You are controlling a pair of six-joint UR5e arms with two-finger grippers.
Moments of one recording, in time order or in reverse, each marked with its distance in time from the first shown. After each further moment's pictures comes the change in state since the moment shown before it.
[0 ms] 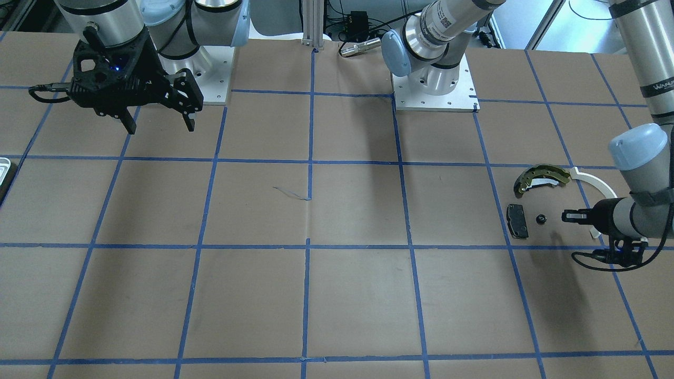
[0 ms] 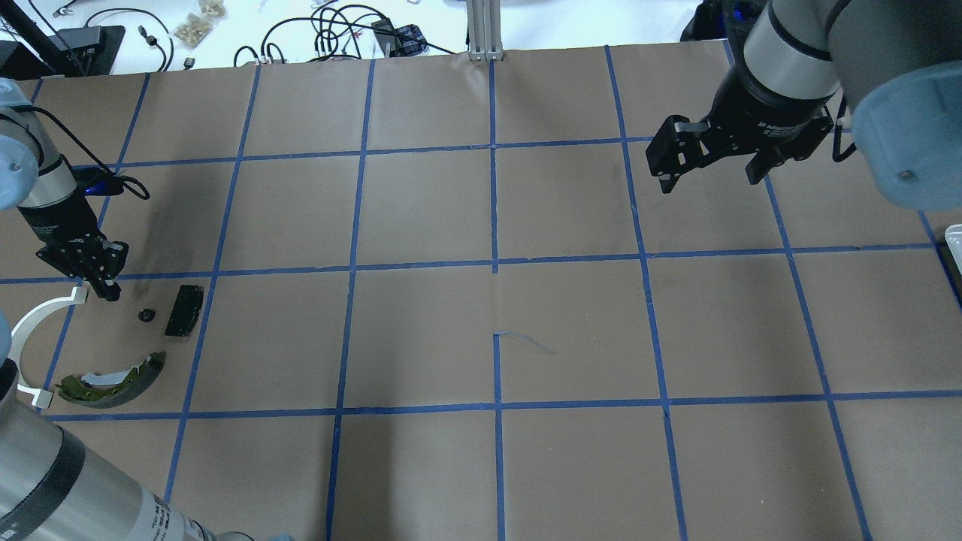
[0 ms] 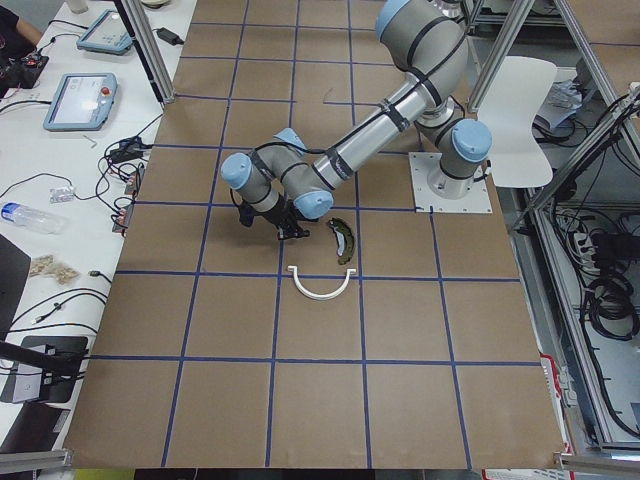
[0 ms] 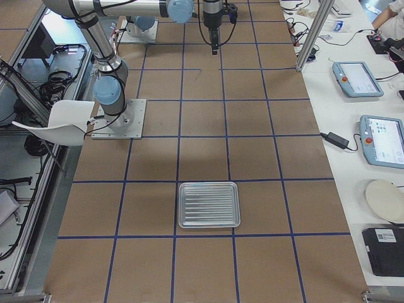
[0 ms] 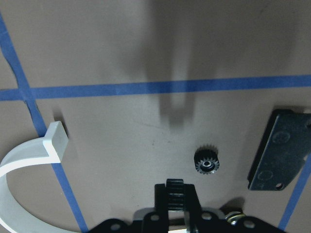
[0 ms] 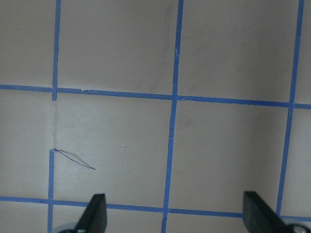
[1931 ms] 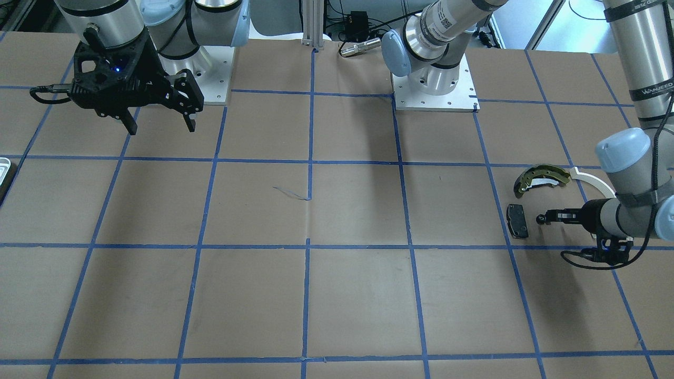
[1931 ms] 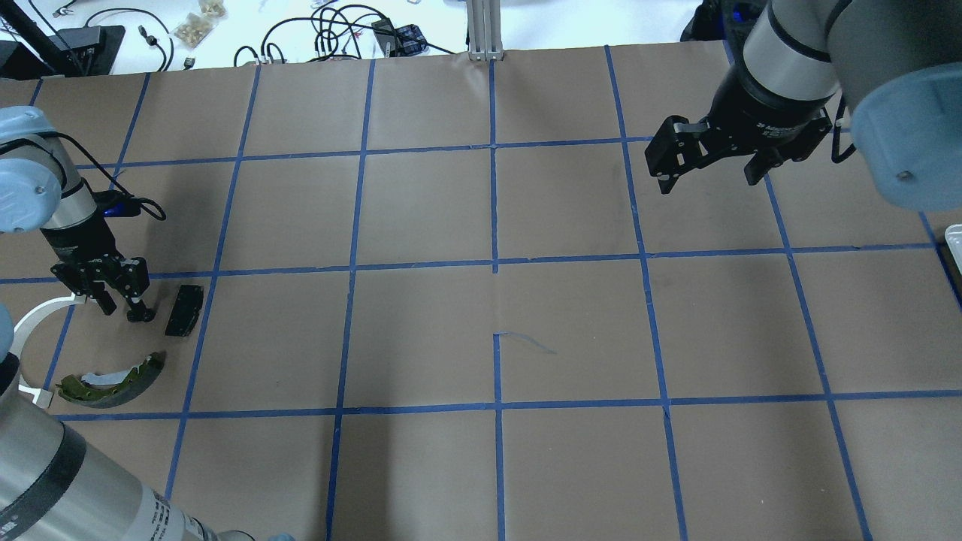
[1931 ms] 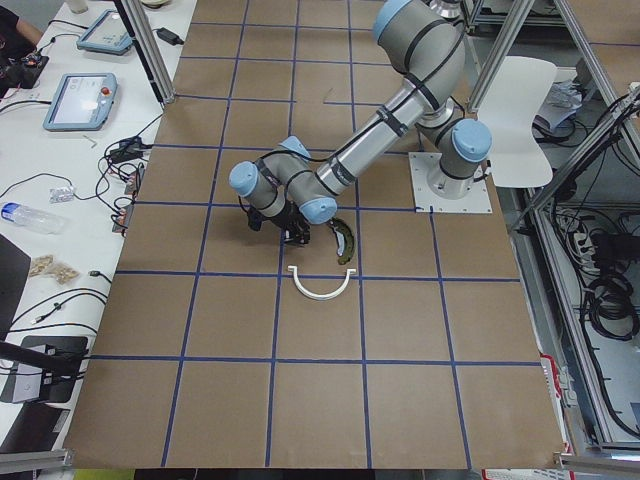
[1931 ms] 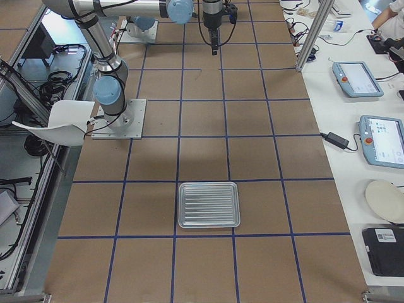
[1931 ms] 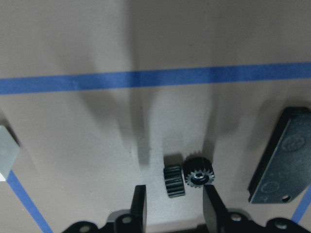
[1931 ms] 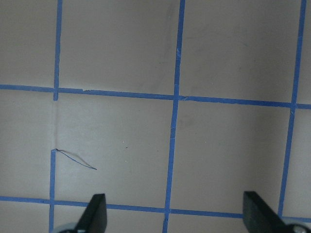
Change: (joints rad) left arm -0.004 0.010 -0.036 0.051 -0.002 -0.011; right arm -0.001 0.000 0.003 -0.003 0.006 -0.002
